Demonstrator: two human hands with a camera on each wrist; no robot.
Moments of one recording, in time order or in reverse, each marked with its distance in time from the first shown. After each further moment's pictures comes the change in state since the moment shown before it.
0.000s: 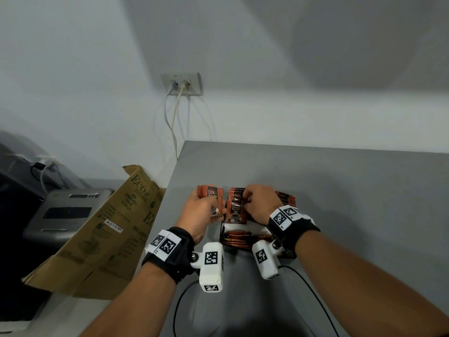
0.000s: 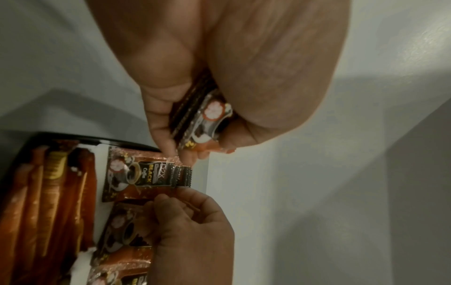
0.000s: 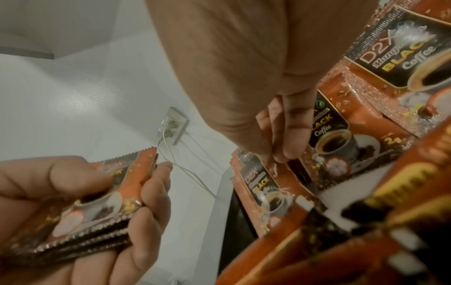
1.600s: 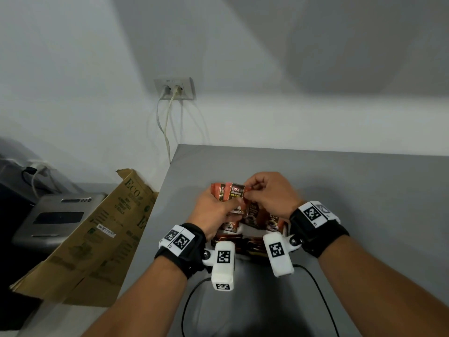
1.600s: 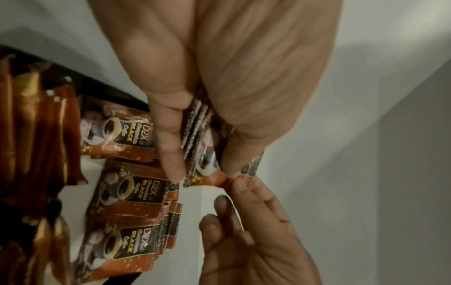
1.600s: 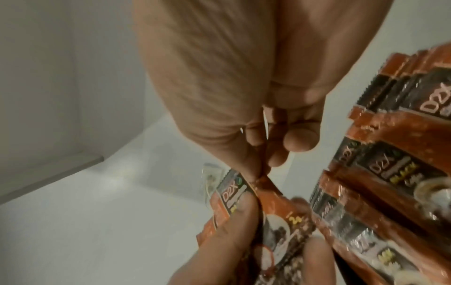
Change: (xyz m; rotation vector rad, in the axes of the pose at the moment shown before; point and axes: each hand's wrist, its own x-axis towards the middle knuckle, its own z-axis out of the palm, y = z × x) left_hand -0.006 0.005 0.047 0.016 -0.121 0.056; right_hand -0.029 0.005 -0.057 0.433 0.079 -0.085
